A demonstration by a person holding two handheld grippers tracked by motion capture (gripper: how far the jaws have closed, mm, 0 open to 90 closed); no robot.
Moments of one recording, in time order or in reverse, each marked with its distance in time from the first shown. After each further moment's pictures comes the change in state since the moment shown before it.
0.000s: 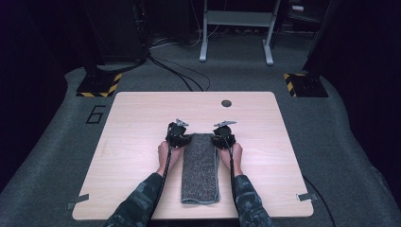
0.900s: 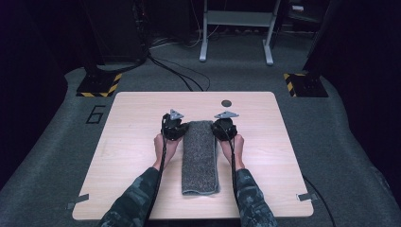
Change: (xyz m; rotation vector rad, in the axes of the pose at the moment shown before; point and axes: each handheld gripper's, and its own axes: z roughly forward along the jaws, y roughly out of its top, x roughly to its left) left arm 0.006 0.025 -0.034 -0.171 0.044 0.020; right arm 0.003 0.033 -0.031 -0.164 -0.019 -0.094
